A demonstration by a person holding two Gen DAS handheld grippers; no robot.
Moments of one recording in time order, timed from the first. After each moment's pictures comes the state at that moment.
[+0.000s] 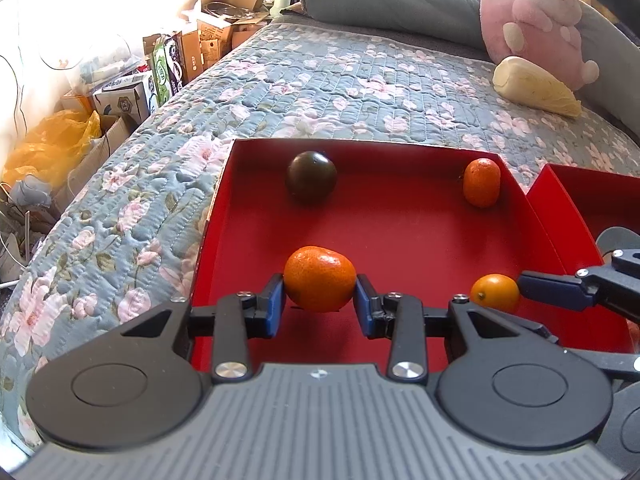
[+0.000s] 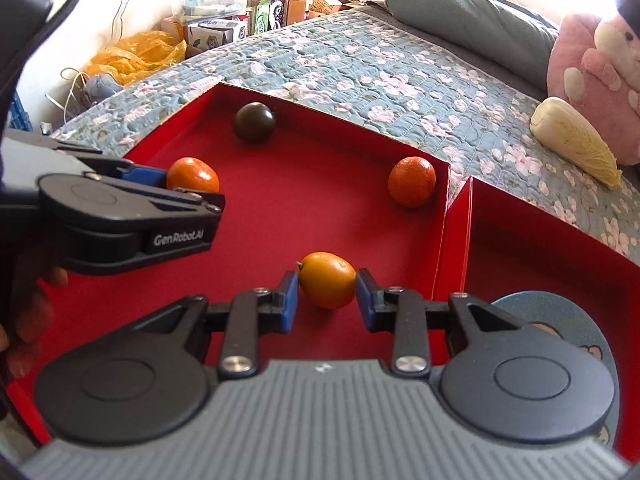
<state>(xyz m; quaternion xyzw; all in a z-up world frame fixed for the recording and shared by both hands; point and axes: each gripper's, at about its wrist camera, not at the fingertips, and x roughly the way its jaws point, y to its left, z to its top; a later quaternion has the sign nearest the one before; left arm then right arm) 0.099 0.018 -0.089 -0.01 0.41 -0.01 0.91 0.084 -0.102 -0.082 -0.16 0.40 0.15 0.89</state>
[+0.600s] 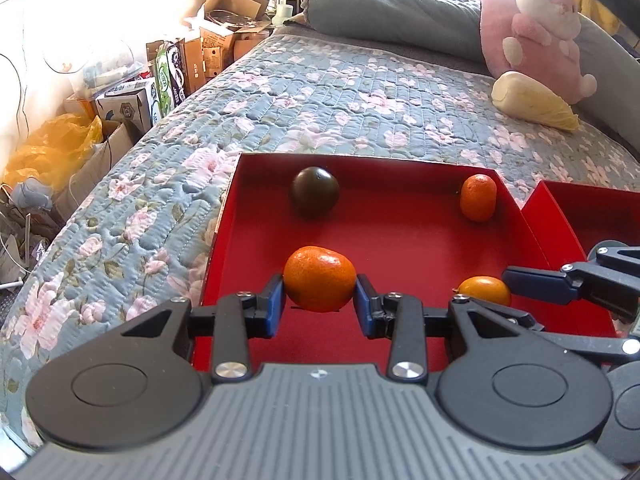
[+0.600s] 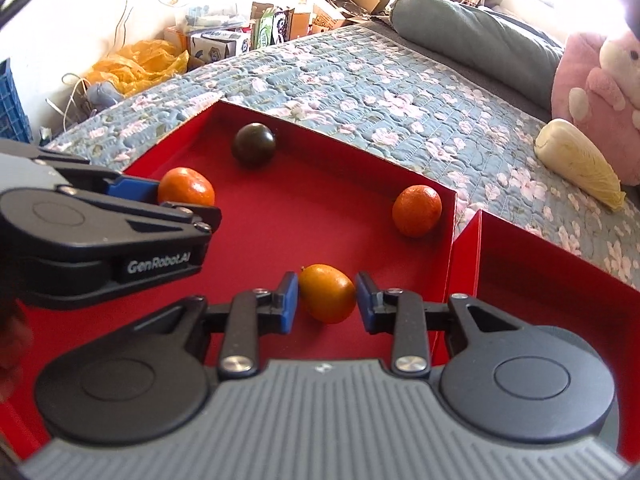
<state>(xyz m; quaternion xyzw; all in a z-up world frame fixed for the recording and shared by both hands) 0.094 0.023 -0.079 -0.02 0.39 -0.01 0.92 0.092 -0.100 -0.078 -0.15 0.38 0.16 0.90</state>
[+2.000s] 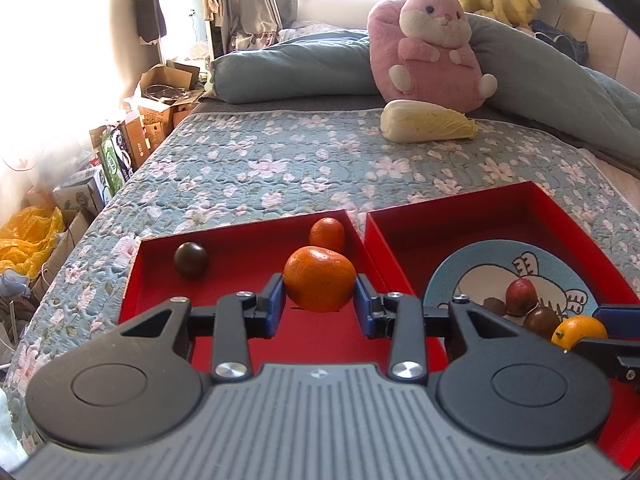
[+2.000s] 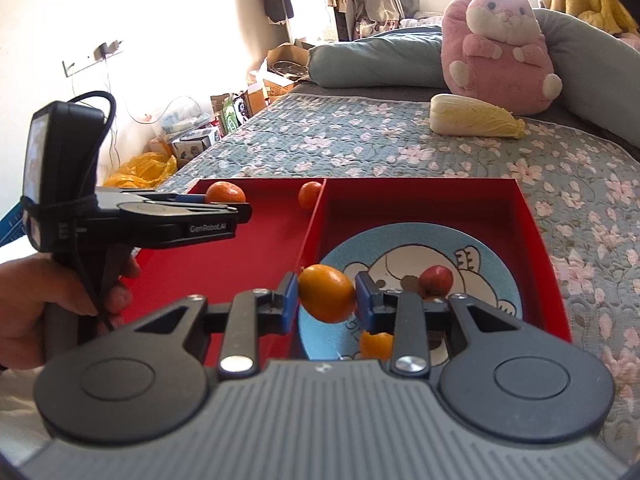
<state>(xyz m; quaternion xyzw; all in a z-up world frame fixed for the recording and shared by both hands) 0.038 -0.086 -0.023 0.06 0.32 -0.10 0.94 -0.037 -0.253 -0.014 0.03 0.32 0.13 0.94</state>
